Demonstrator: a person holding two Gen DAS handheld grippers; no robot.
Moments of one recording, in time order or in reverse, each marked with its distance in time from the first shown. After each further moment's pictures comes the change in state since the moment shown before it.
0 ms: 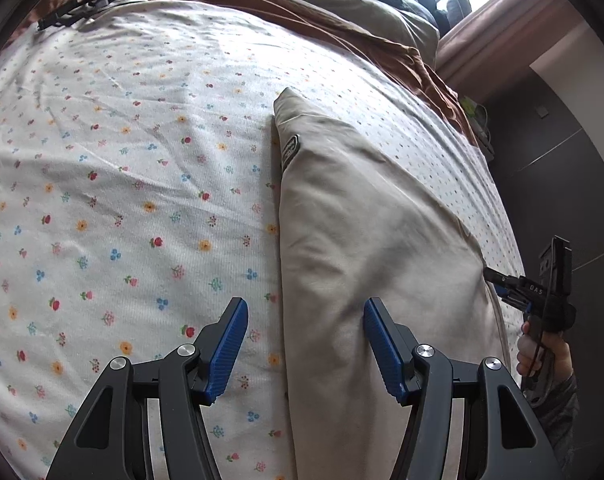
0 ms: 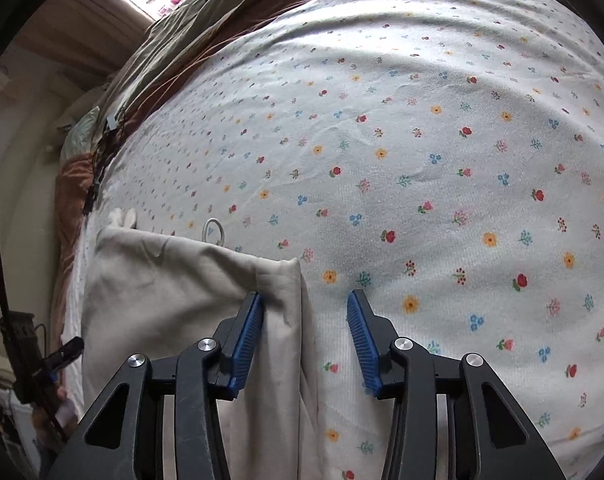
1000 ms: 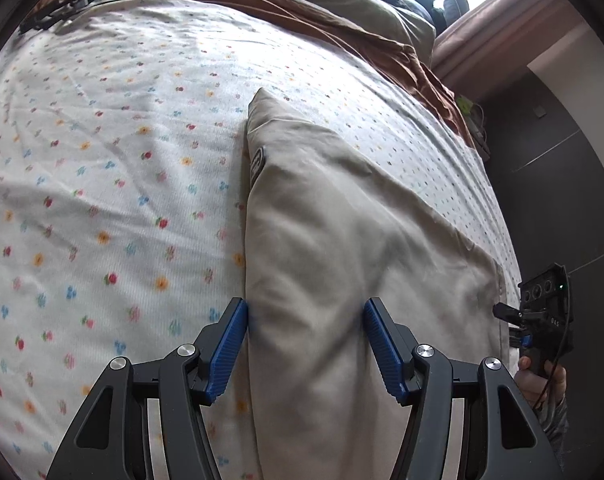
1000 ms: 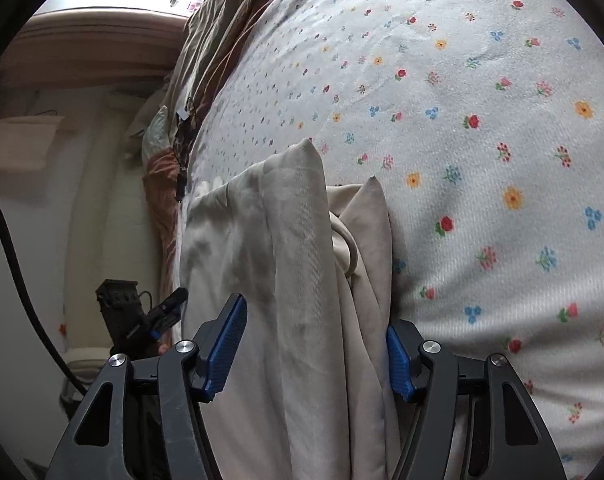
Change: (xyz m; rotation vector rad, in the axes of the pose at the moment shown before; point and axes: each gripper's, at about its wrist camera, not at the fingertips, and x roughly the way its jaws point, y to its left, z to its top) left arm 0.029 -0.014 0.026 0.004 0.011 -0.015; right arm 0.015 -0.013 -0.031 0.149 0.173 0.432
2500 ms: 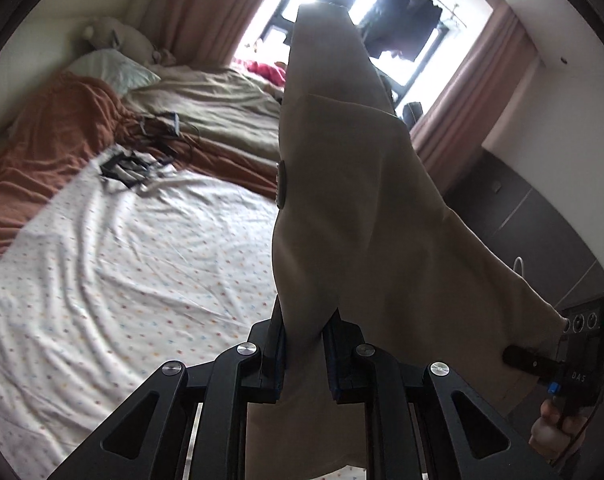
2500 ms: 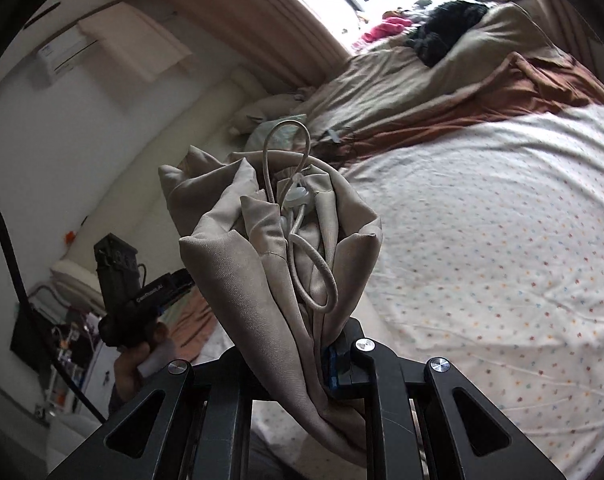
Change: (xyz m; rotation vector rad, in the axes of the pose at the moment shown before) left arm -0.317 -0.047 -0.044 0.050 -0.445 0.005; right arm -0.078 0.341 -0.168 -0.514 -0.225 -0.013
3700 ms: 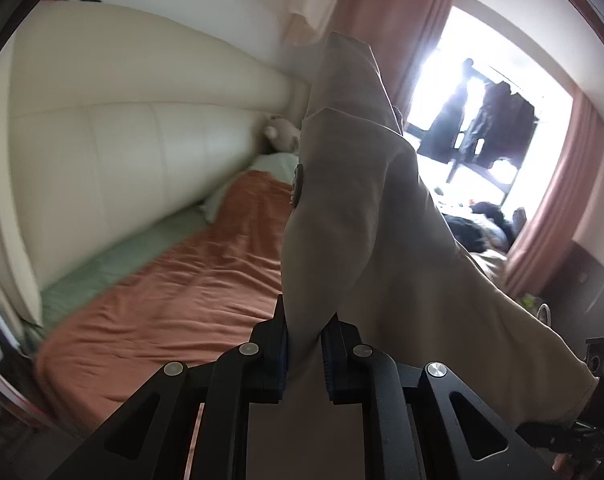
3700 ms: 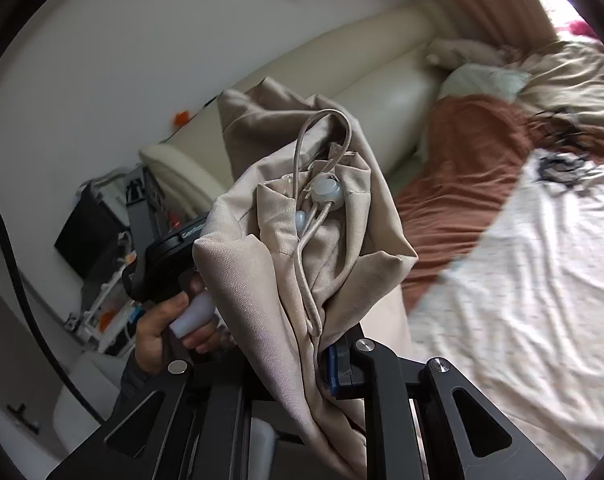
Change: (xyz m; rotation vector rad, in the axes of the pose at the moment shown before) left arm -0.300 0.259 0.058 -0.089 -0.314 0.402; right arm 0.262 0.362 -0.081 -0.317 0.224 0.390
